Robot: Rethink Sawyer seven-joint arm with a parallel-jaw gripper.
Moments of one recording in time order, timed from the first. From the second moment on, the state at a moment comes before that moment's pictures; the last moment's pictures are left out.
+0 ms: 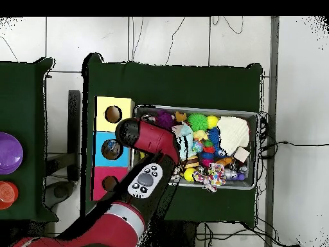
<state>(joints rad) 0.24 -0.18 -0.55 1.40 0.52 0.49 2.87</state>
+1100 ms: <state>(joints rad) 0.24 -0.16 -0.55 1.40 0.54 0.49 2.87</state>
